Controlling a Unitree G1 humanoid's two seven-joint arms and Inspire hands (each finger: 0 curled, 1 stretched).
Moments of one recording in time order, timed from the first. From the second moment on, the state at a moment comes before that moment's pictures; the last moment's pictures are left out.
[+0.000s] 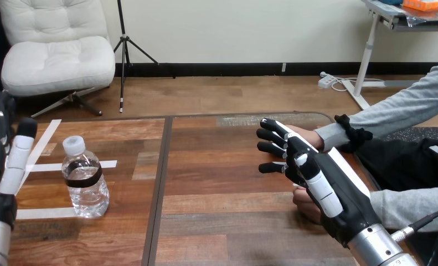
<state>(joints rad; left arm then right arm) 0.00 0.34 0.36 0.28 -0.05 -0.38 -0.11 0.12 -0.23 0.04 -0.11 0.08 -0.18 0.37</state>
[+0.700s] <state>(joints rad) -0.04 0.34 0.33 0.34 0.01 -0.38 -0.05 0.13 -0.23 0.04 -0.12 0.09 -0.18 0.37</state>
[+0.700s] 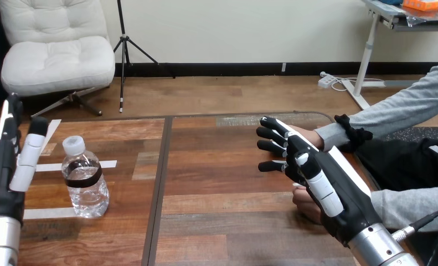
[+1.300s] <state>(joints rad) -0.07 0.34 0.31 0.39 0.04 -0.37 -0.04 0.13 -0.23 0.04 -0.15 0.10 -0.16 0.37</state>
